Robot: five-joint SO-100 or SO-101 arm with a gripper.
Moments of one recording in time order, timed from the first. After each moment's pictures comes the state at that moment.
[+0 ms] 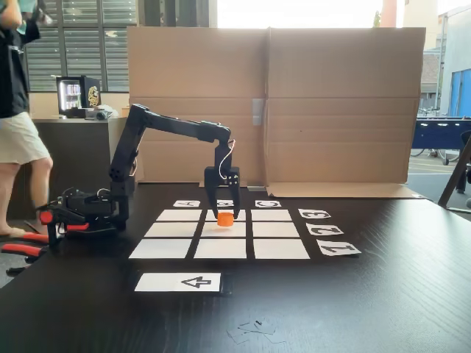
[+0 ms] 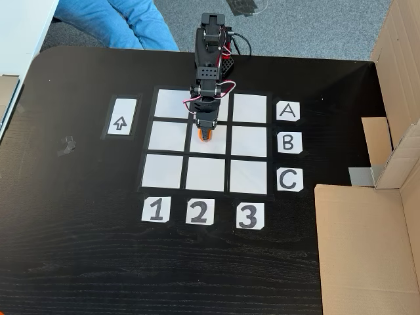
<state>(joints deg) -5.0 66.6 77.7 85.5 91.2</state>
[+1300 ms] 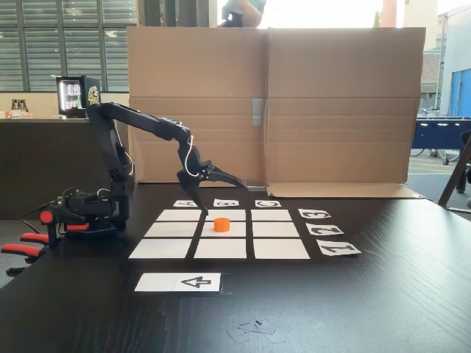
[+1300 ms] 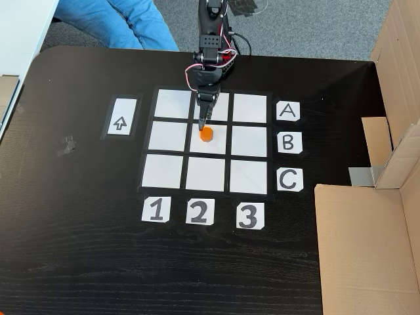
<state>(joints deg) -0.5 118.2 135.4 53.4 94.1</state>
